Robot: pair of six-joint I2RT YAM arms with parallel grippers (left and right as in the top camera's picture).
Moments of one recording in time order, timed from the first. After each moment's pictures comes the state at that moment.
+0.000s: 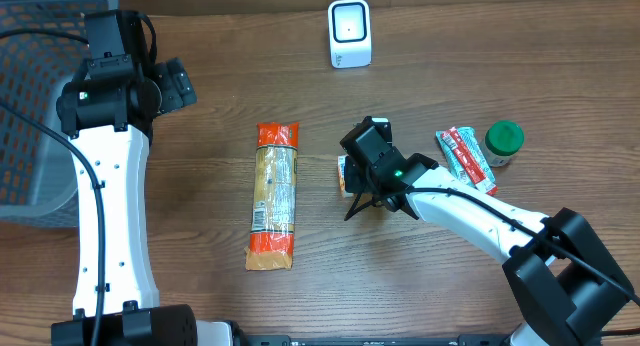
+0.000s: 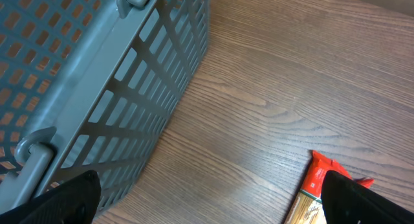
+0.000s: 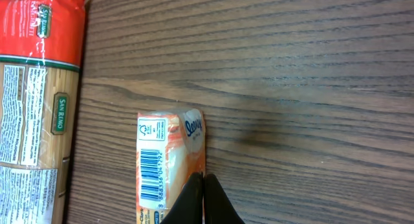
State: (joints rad) left arm 0.14 1.58 1.71 -1.08 -0.28 -0.23; right arm 0.72 1.79 1.12 -0.38 0.11 0.67
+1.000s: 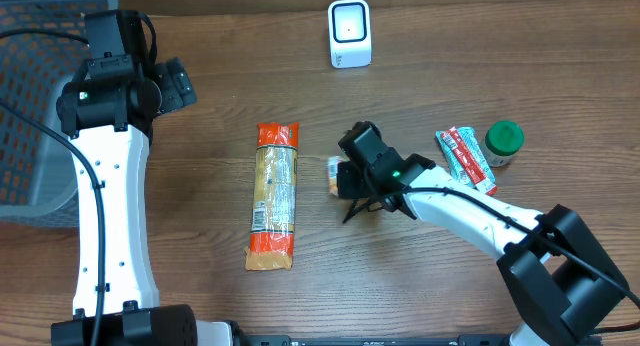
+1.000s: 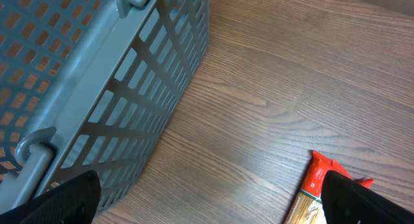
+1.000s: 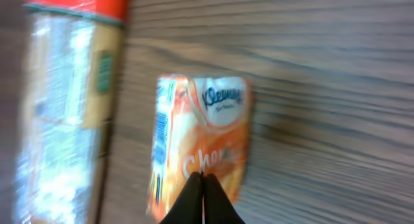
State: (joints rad) left arm 0.14 1.58 1.71 -1.08 -0.28 -0.23; right arm 0.73 1.81 1.12 -0.35 -0.09 0.61
